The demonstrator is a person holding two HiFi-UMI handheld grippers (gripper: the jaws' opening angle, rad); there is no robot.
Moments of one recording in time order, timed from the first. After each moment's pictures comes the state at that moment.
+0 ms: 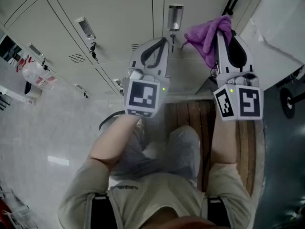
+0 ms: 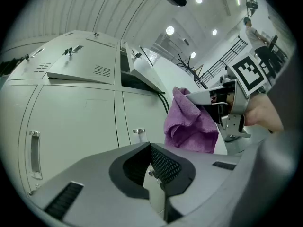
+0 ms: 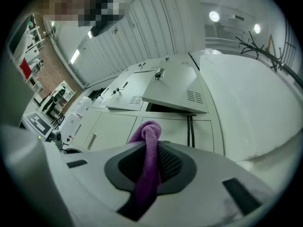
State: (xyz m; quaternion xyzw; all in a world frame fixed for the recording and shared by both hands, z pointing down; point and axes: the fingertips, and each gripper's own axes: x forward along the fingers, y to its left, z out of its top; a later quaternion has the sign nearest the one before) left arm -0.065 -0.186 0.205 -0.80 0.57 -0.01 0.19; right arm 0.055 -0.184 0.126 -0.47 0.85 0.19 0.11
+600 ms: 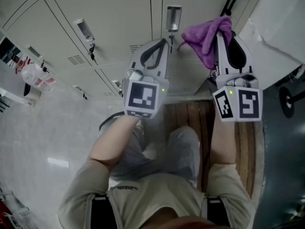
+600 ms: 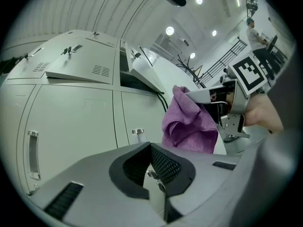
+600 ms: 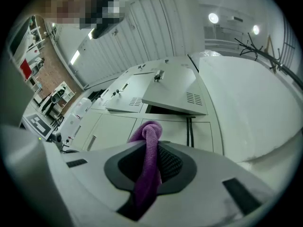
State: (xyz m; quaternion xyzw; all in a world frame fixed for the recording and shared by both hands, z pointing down) left arm -0.062 -0.185 0.204 -0.80 0.57 0.00 0.19; right arm 0.057 -0.182 0.124 -0.47 0.85 0.20 0.12
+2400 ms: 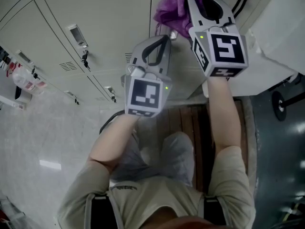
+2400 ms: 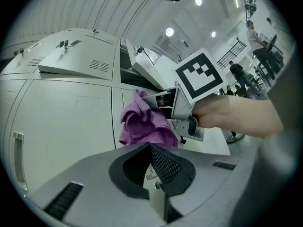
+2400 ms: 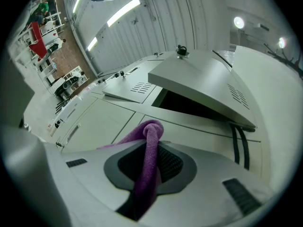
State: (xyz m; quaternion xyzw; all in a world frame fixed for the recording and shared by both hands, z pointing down) left arm -0.062 -0.222 0.186 -0.80 0.56 0.00 0.19; right arm -0.034 -0.275 0.061 -0.44 0.85 0.29 0.05
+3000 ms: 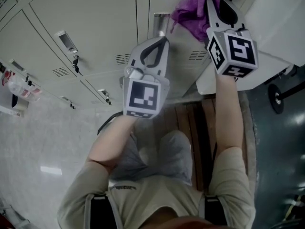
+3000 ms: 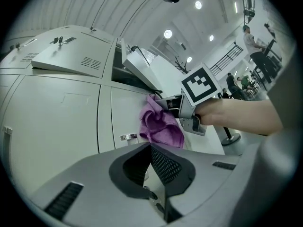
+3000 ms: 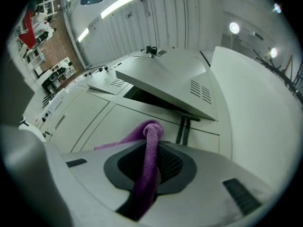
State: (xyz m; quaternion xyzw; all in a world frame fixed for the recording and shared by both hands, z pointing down) left arm -0.034 -0.224 0.190 -0.82 0.54 0.01 0.19; right arm 0.051 -0.297 0.064 -0.51 0.81 0.27 0.05
